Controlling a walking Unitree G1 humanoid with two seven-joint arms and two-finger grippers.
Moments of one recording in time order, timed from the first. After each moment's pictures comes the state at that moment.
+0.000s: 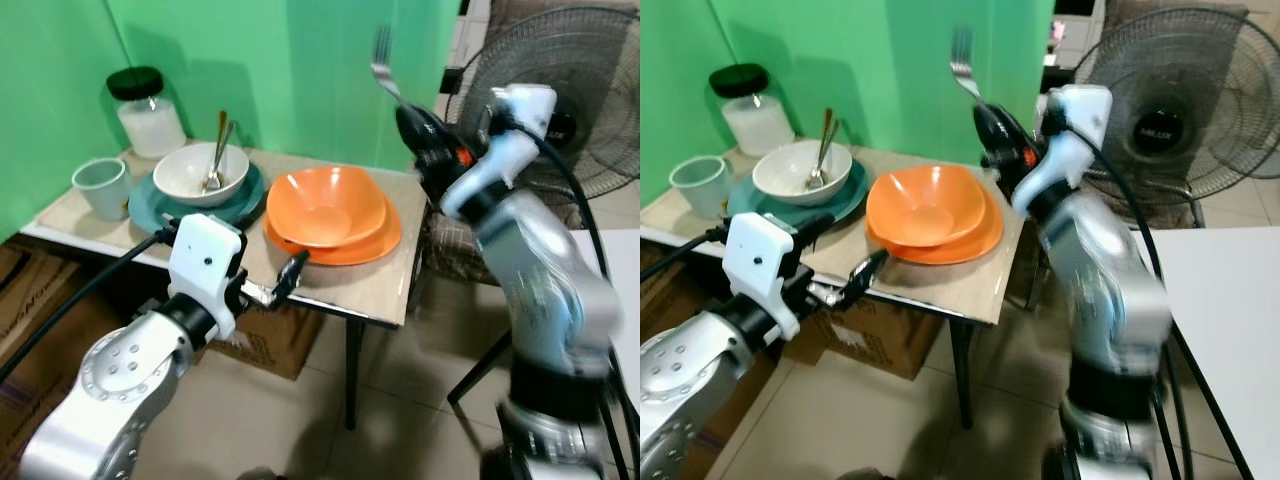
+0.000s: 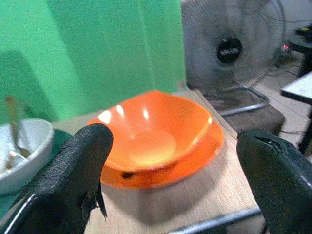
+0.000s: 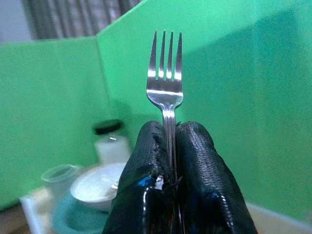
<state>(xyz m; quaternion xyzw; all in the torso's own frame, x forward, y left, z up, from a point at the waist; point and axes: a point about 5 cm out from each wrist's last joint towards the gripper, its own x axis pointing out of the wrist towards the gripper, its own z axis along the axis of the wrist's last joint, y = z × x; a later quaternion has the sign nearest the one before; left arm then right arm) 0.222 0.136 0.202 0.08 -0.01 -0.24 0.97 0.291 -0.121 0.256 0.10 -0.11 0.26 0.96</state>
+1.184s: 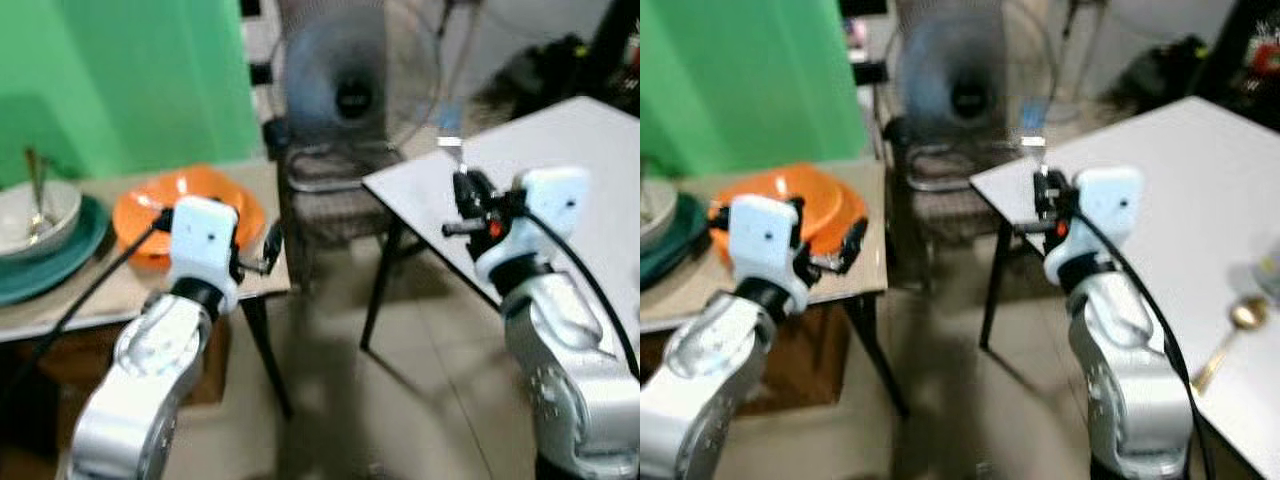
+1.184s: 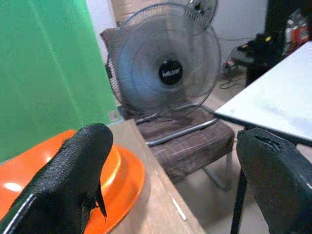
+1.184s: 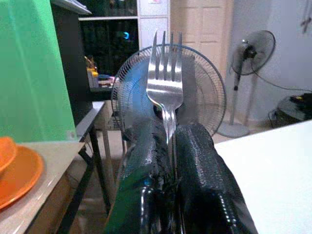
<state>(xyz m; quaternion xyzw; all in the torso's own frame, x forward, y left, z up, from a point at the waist) 0.241 0.141 0.200 0.07 -0.02 -0.10 0.99 0.256 -0.141 0.220 0.02 -0.07 0.09 0.99</state>
